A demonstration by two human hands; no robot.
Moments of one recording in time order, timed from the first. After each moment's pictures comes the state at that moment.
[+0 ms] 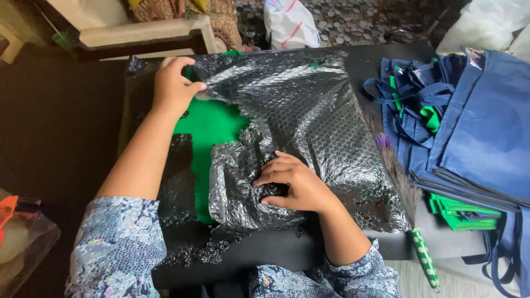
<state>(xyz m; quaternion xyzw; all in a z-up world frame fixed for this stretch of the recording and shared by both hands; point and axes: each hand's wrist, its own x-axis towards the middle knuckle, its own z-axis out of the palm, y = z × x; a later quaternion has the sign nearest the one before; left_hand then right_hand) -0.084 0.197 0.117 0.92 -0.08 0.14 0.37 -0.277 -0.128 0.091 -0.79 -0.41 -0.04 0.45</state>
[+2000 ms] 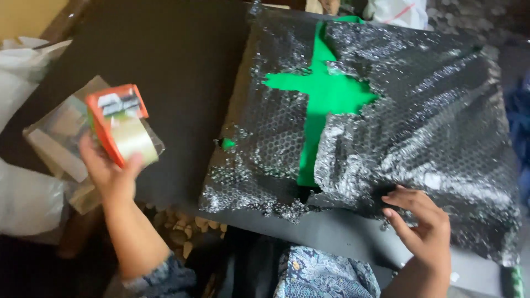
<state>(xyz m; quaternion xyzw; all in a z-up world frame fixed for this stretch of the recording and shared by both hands) -0.450 0.419 0.070 0.73 0.09 0.42 0.54 -0.369 -0.153 0.059 -0.84 -0.28 -0.13 0.45</state>
